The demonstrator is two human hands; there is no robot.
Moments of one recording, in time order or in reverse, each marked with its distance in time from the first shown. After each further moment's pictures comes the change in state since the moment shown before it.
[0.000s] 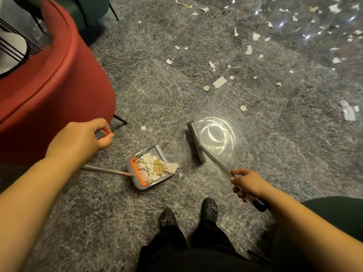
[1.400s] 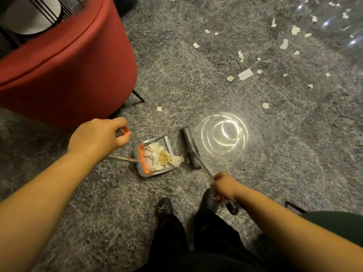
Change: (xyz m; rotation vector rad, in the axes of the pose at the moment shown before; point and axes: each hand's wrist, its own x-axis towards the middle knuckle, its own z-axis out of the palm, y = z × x) left_hand -0.076 -0.003 0.042 0.108 -0.003 0.030; right_hand 0.026 0.038 0.080 -0.382 -0.185 0.025
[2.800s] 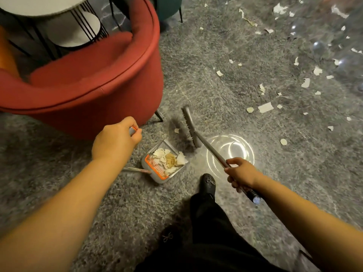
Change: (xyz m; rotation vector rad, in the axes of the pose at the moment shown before) left_hand 0.067 -0.074 -0.022 -0.233 0.159 -0.430; right_hand 0.010 -0.185 -0.019 -0.020 0.105 -0.203
